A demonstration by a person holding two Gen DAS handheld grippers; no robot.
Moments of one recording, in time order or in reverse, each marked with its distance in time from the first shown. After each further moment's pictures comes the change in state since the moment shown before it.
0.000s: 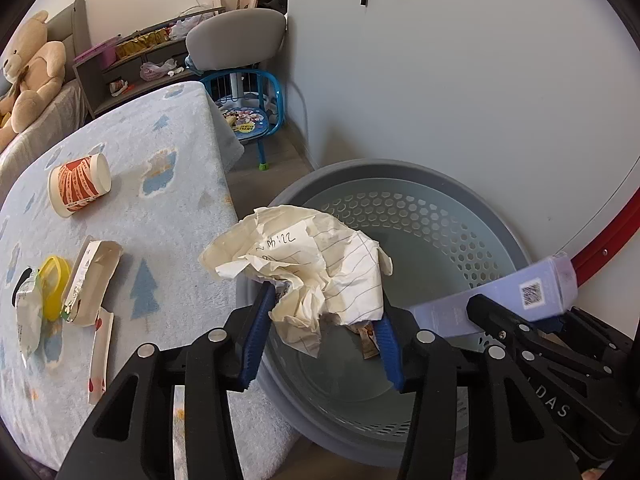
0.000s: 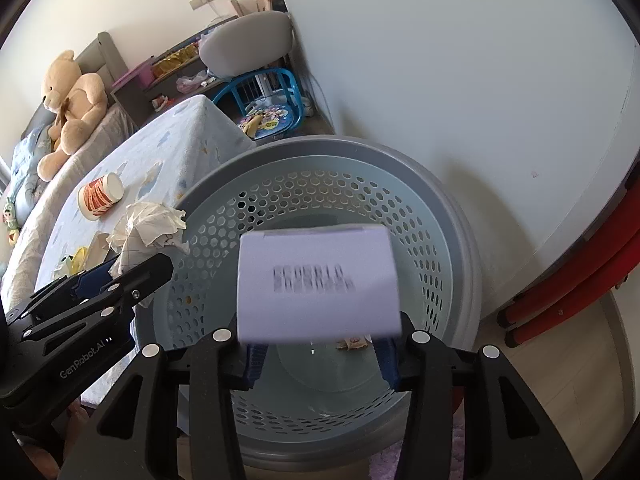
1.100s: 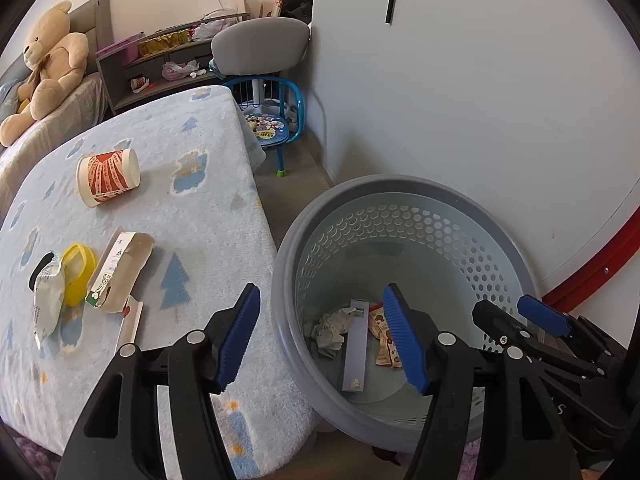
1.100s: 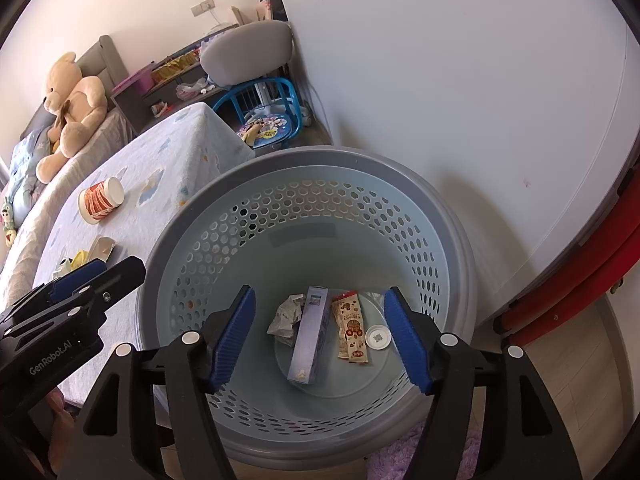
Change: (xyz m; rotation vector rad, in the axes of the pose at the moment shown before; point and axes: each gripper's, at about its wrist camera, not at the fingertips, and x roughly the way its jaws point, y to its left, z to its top) left arm -0.021 0.016 -0.004 -0.060 -0.035 0.035; right arm -0.006 0.003 -0.001 -0.003 -0.032 -0.011
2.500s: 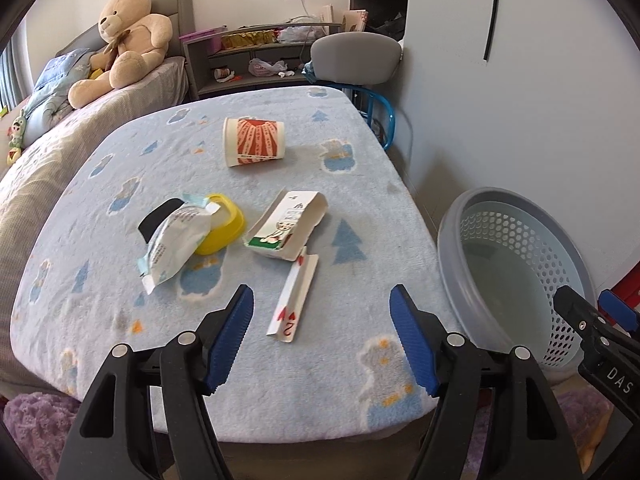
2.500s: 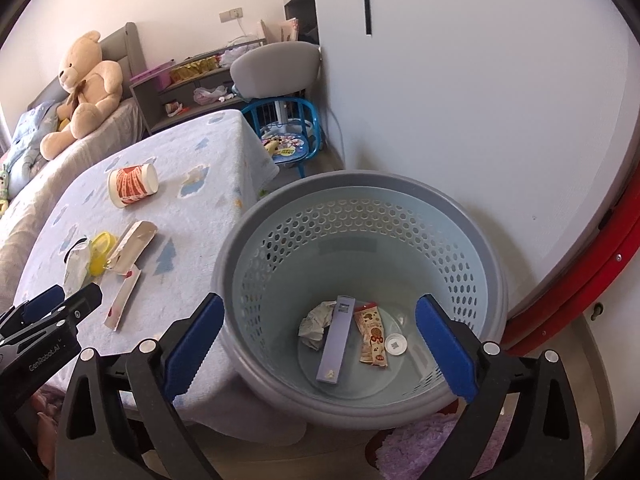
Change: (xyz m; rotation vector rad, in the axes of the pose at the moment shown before) left arm -0.055 0.117 -0.047 -0.154 -0.053 0.198; right arm -0.035 0.088 -0.024 -0.121 -0.100 -0.065
